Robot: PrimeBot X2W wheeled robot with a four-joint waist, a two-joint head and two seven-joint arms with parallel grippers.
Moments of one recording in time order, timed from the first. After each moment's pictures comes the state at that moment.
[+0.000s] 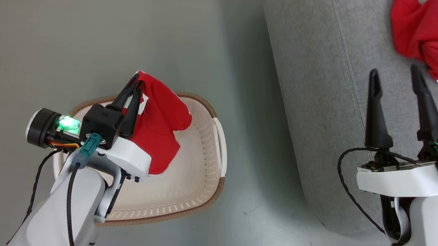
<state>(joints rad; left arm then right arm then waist) -0.54 0.19 -0.41 0.48 -0.16 0.16 -0.25 -0.37 -0.09 0.00 0.17 0.09 0.12 -0.25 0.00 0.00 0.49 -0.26</state>
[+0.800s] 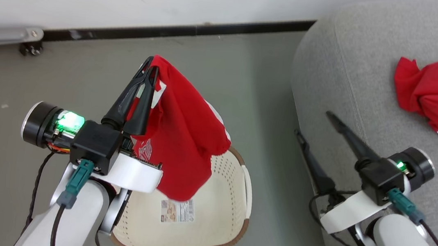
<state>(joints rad) -0.45 0.21 -0.41 0.11 -0.12 0.19 -0.26 -0.37 -0.27 0.36 0.29 0.10 0.12 -0.19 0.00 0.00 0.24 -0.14</state>
